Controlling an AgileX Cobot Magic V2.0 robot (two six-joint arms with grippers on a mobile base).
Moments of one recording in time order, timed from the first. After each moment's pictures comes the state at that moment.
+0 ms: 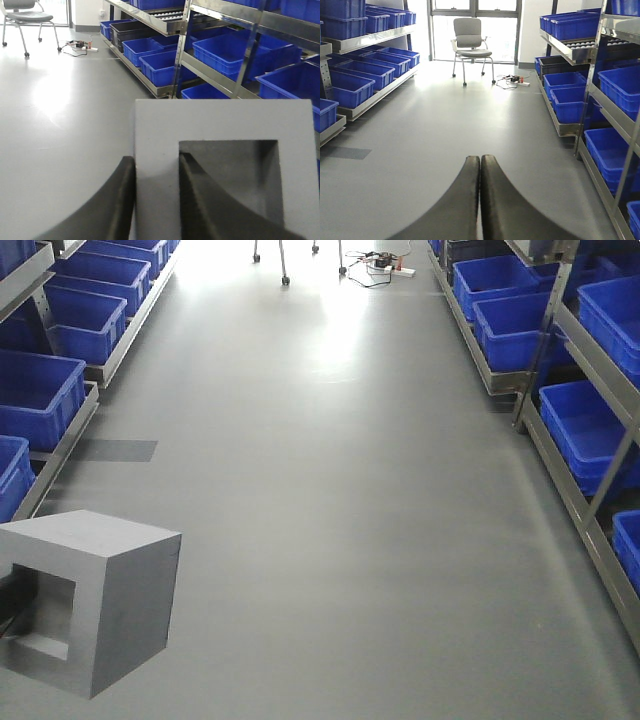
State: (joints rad) left arm -0.47 0.41 -0.35 -0.02 0.20 -0.18; right arm 0.06 -0.01 0.03 -0.02 0.12 -0.01
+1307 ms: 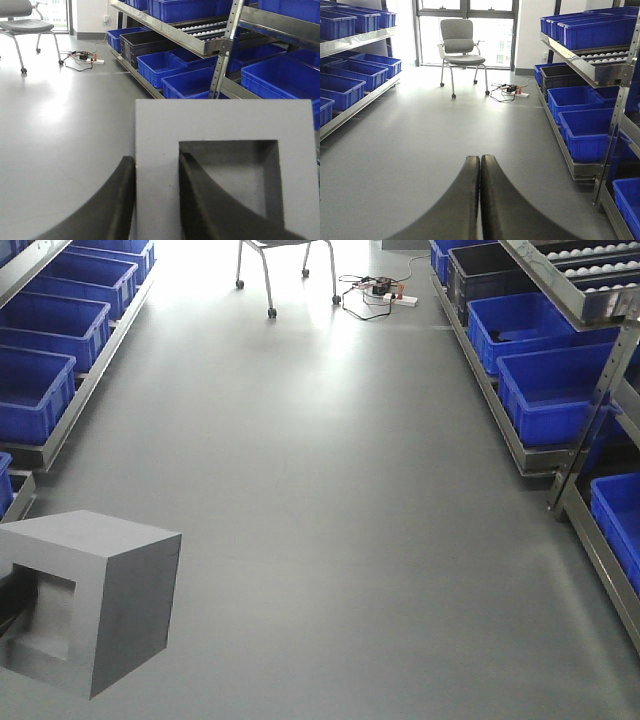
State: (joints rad) left arm -0.47 0.41 -0.35 -0.02 0.20 -0.18; right arm 0.06 -0.01 0.03 -0.02 0.12 -0.01
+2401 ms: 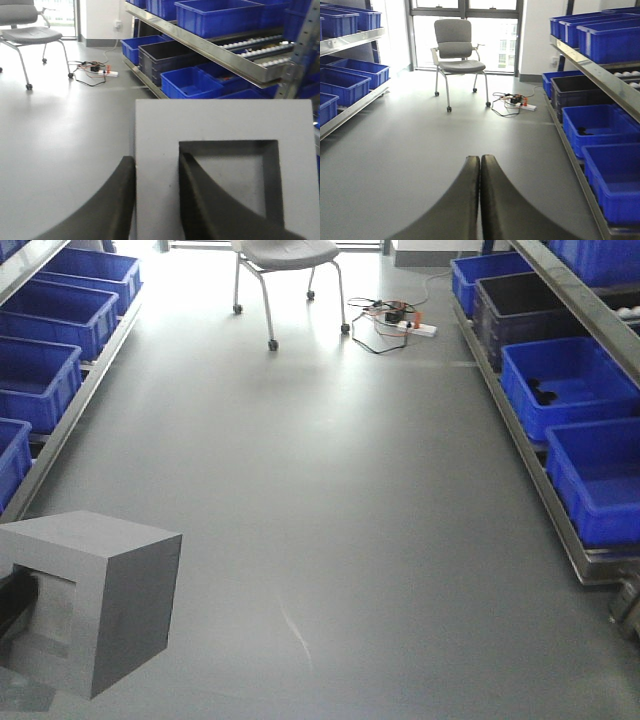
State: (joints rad) left arm -0.47 0.41 -0.35 -0.02 0.20 -0.18; right arm 0.06 -0.01 0.03 -0.02 0.12 -0.01
